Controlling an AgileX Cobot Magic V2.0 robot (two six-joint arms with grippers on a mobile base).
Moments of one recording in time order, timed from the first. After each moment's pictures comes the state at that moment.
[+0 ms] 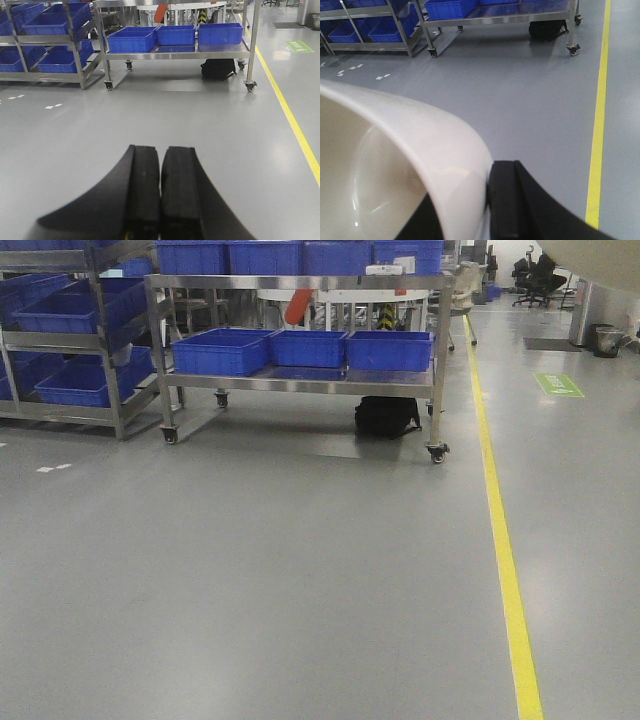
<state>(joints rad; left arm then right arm) -0.09 -0.01 0.01 0.00 0.16 0.04 0.20 0.64 -0.71 -0.01 0.37 0.26</state>
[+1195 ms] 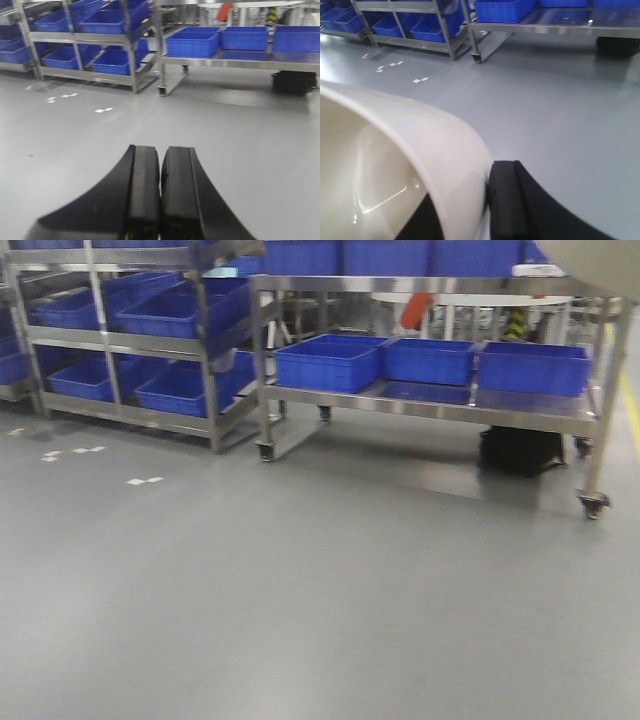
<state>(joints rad) -0.09 -0.01 0.01 0.00 0.16 0.04 0.20 0.64 -0.71 -0.01 0.37 0.26</state>
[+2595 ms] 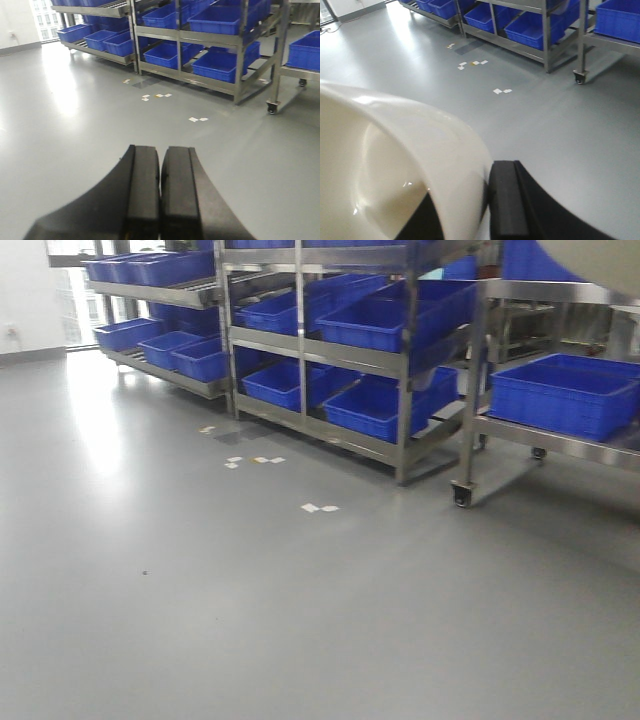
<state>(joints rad) -0.09 -0.01 0.01 0.00 0.16 0.04 0.20 0.64 -0.71 -0.01 0.38 0.26</state>
